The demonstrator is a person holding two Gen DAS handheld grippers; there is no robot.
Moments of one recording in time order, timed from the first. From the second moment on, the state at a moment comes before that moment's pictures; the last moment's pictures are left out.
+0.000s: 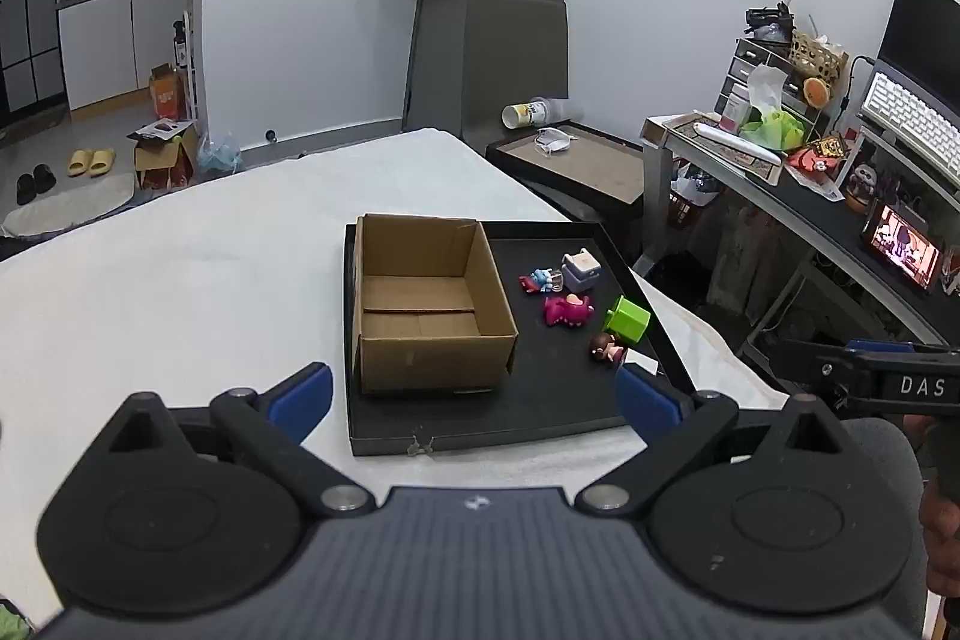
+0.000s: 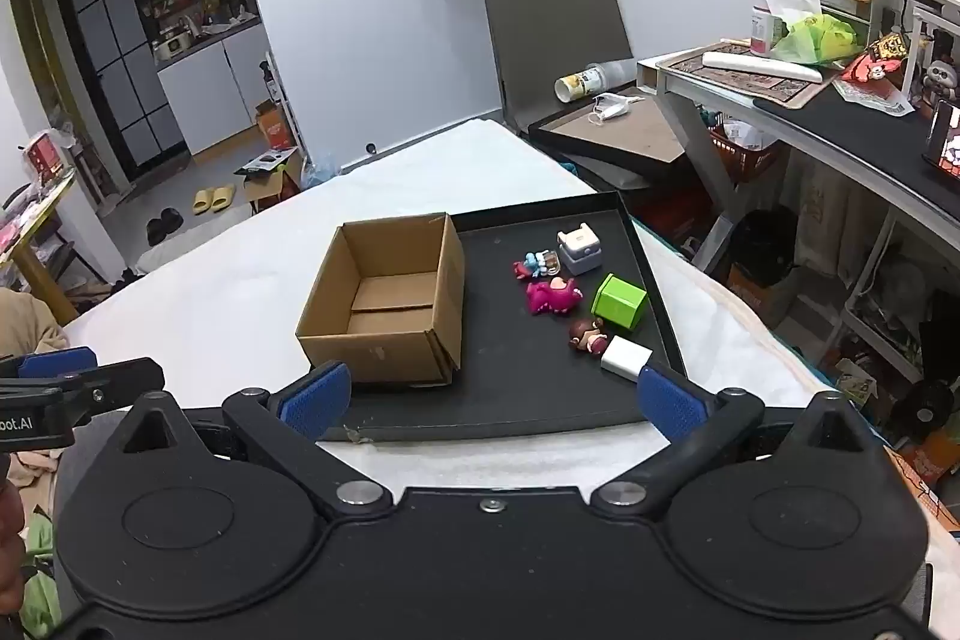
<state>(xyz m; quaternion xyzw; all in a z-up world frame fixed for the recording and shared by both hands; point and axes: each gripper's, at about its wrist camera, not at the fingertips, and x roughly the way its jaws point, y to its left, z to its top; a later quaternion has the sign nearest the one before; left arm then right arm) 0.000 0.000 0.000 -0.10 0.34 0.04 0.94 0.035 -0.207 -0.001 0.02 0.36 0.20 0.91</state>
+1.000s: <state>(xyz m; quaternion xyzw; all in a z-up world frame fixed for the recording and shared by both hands) -0.012 -0.010 0.010 -0.09 0.33 0.03 0.94 0.024 -0.217 0.004 0.01 0.35 0.18 0.92</state>
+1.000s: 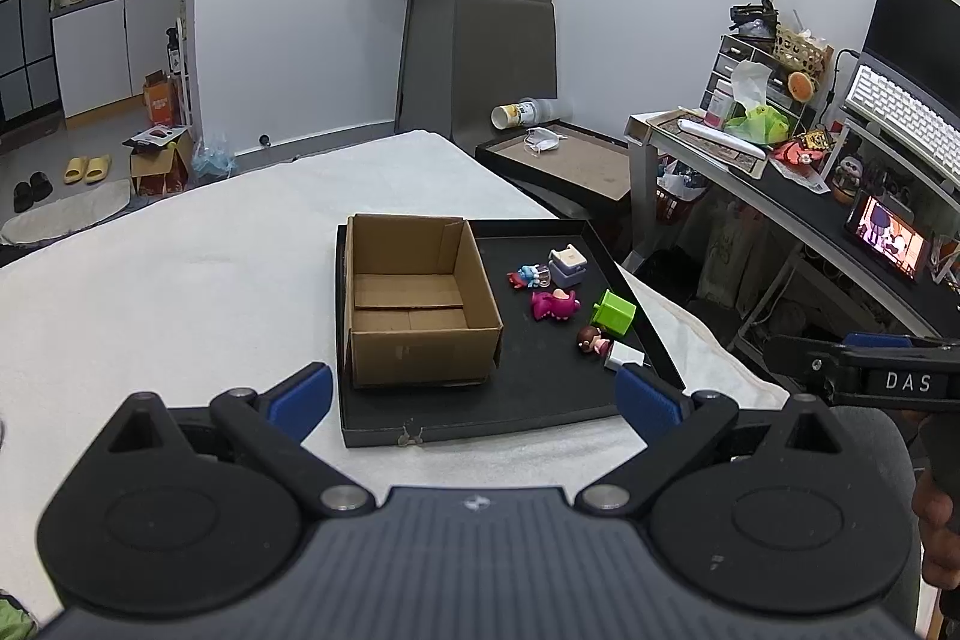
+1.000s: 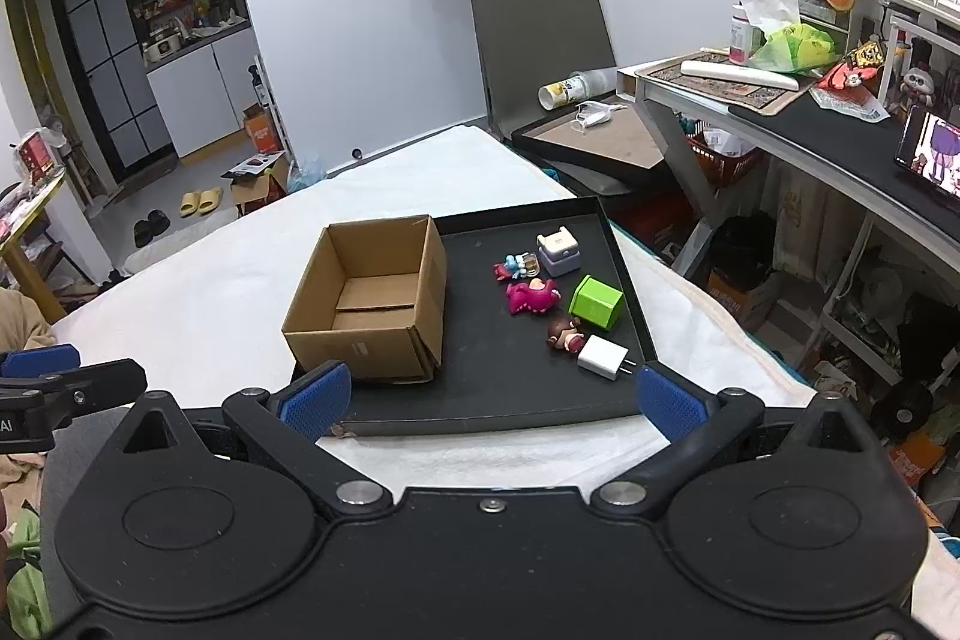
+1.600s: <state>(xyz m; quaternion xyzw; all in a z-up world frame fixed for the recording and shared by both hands) -0.024 -0.013 0.015 -0.08 0.32 0.03 0.94 0.018 -0.224 0.006 0.03 0.34 0.20 0.92</state>
